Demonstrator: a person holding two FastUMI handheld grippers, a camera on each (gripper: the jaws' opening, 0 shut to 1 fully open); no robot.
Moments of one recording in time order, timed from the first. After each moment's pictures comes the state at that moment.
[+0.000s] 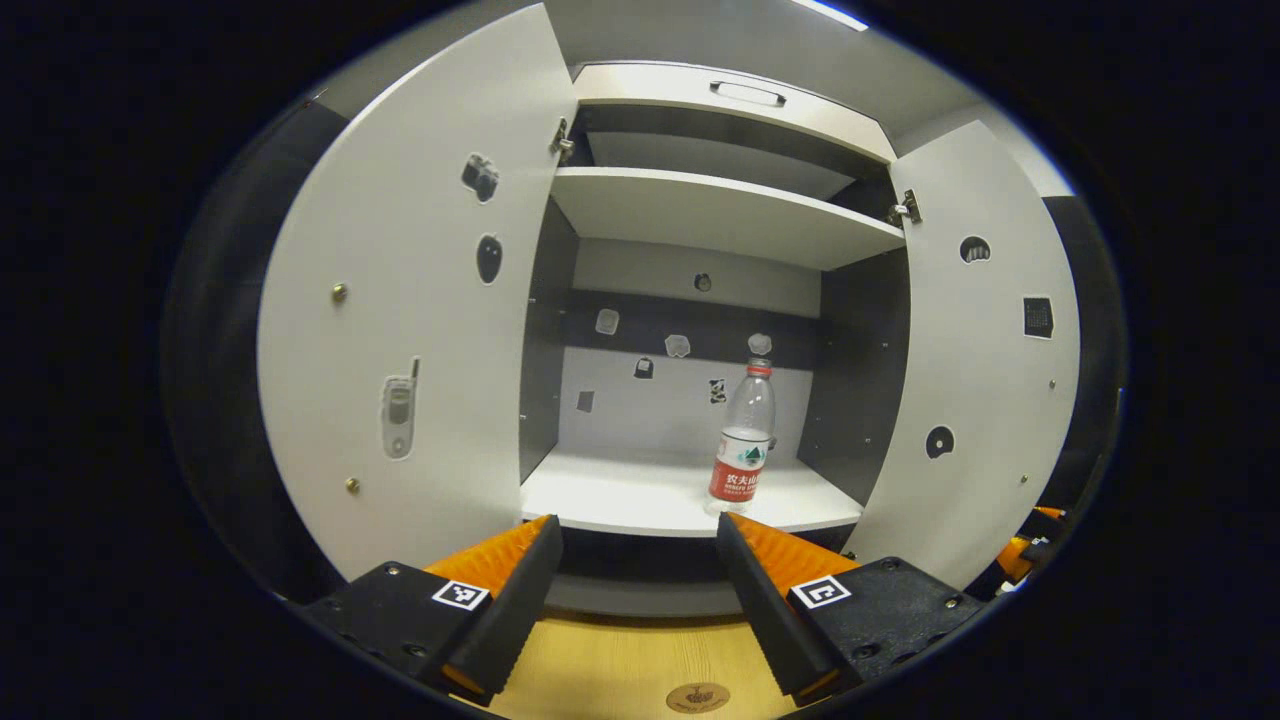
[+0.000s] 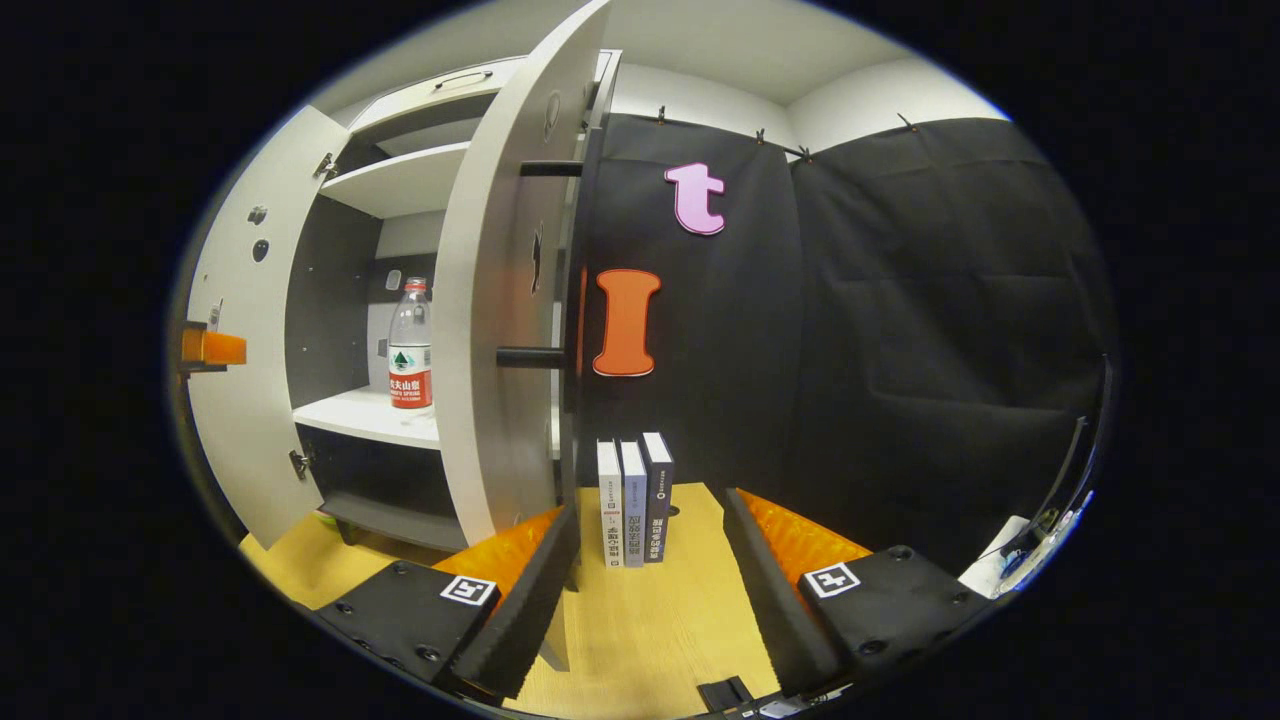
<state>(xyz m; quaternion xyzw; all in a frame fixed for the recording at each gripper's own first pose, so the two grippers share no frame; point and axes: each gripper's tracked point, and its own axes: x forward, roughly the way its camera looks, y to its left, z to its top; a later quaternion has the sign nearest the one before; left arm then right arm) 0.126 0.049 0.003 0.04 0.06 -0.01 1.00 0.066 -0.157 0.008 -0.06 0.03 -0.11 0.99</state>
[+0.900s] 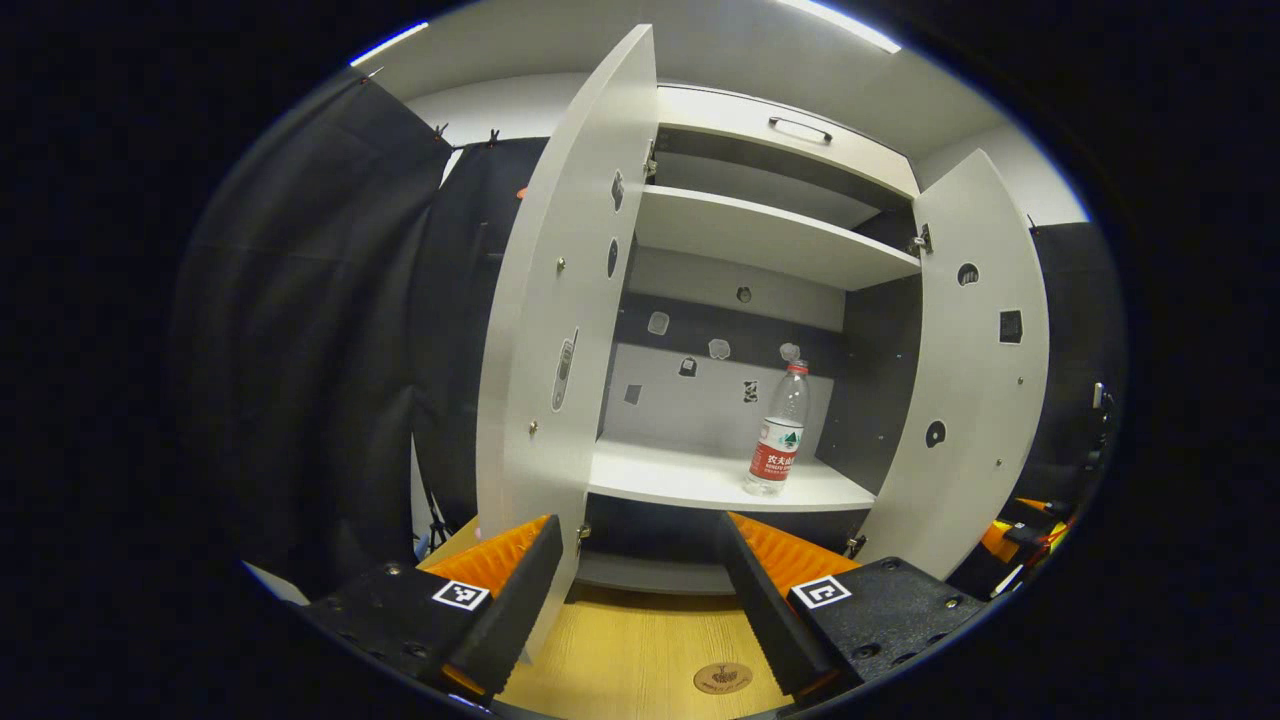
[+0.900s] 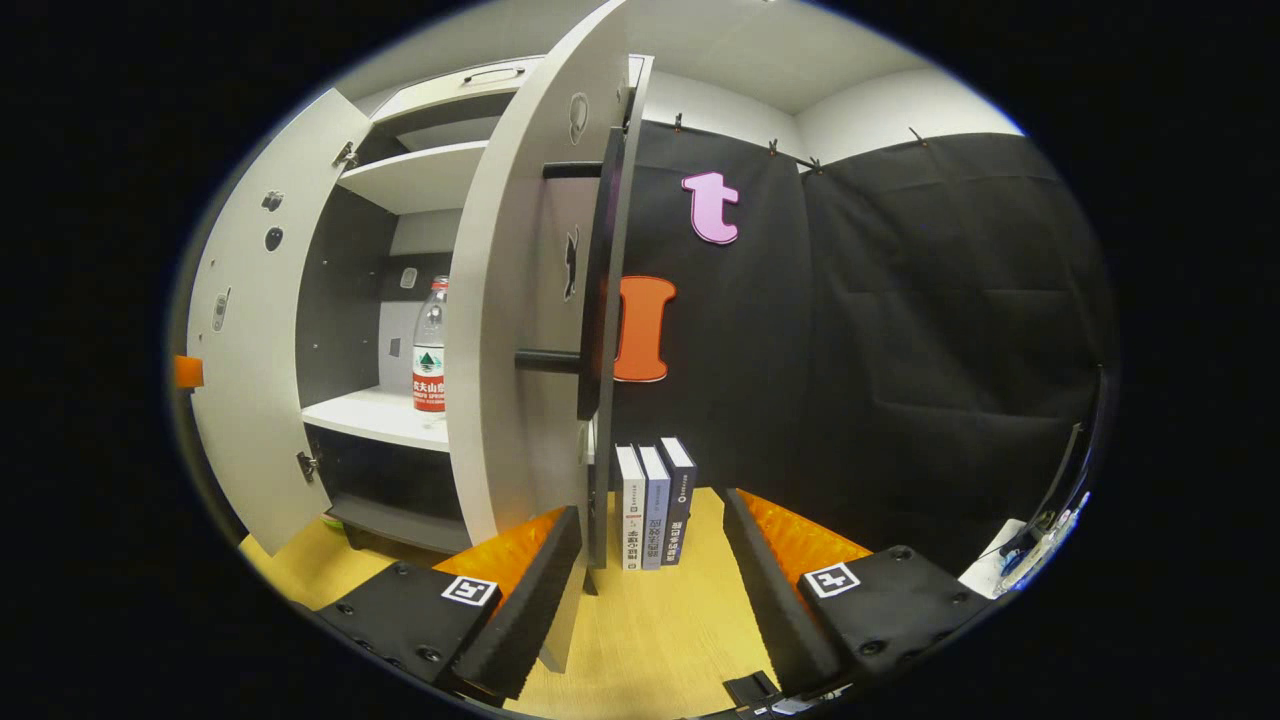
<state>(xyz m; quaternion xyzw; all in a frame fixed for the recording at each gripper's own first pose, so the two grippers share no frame) 0.071 0.114 0.001 0.01 0.05 0.00 1.00 0.072 -0.103 0.004 -0.08 0.02 -0.11 0.99</state>
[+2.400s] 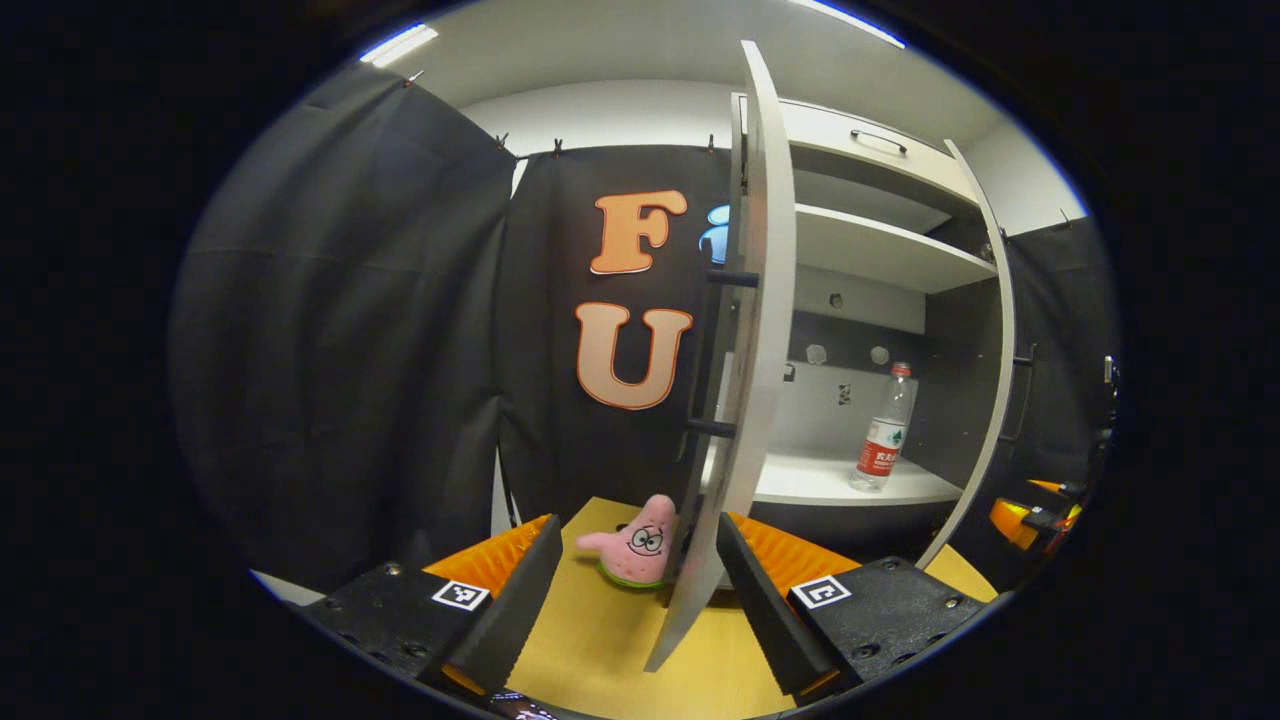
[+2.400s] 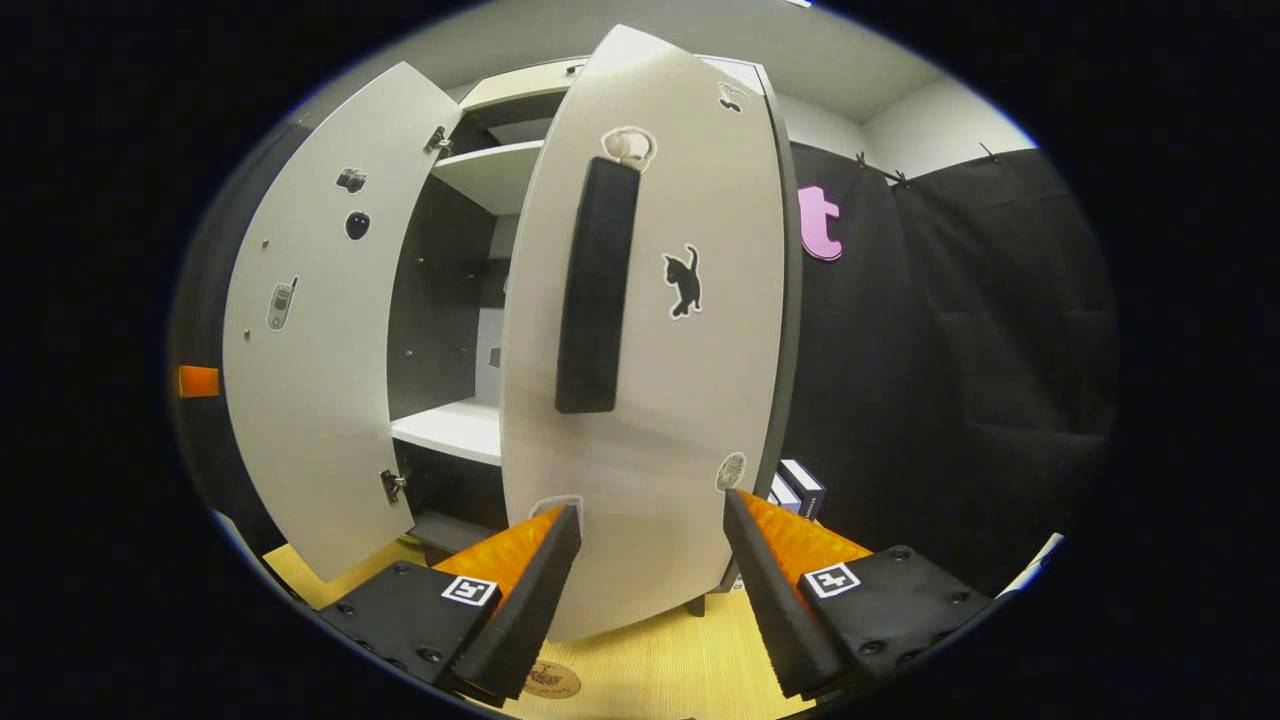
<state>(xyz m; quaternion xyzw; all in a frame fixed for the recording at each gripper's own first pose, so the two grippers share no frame) 0.051 0.246 0.012 0.04 0.04 0.10 0.99 0.116 0.030 -0.001 -0.09 0.01 -0.01 1.00</state>
